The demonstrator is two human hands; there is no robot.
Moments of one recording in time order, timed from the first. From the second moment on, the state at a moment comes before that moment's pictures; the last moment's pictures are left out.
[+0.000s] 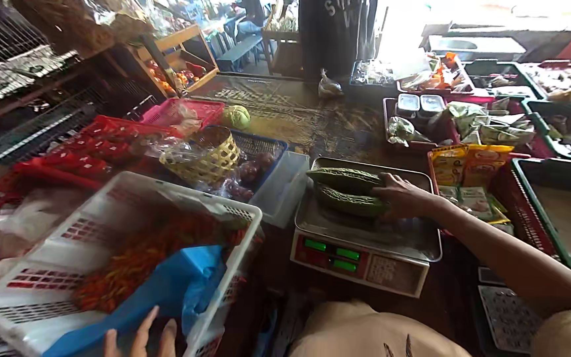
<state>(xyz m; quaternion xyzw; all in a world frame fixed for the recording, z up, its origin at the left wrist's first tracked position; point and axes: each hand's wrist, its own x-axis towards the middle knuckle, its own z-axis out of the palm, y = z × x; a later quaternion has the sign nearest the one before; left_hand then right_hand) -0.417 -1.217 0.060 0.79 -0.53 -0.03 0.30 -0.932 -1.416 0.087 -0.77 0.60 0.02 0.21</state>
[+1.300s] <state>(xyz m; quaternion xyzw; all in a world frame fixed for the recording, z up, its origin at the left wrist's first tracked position) -0.403 -1.222 0.058 0.81 -0.48 -0.09 0.31 -0.857 -1.196 0.007 -0.63 0.68 0.03 0.38</state>
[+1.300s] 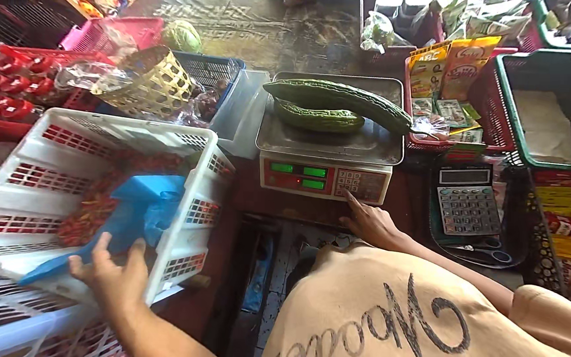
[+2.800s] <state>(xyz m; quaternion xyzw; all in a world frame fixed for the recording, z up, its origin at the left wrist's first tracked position) -0.397 -1.286 0.114 0.80 -0.56 -0.07 0.21 -0.916 -1.463 0.116 -0.71 0.64 -0.26 0.16</state>
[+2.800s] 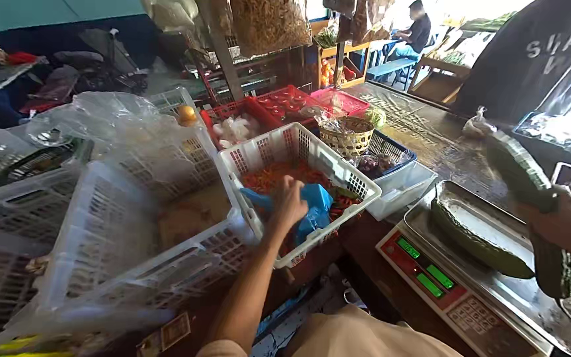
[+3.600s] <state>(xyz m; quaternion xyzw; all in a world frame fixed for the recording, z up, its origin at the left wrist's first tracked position) -0.374 -1.296 0.186 0.78 -0.50 -0.11 0.36 -0.737 -1.362 0.138 -0.48 0.13 0.03 0.86</state>
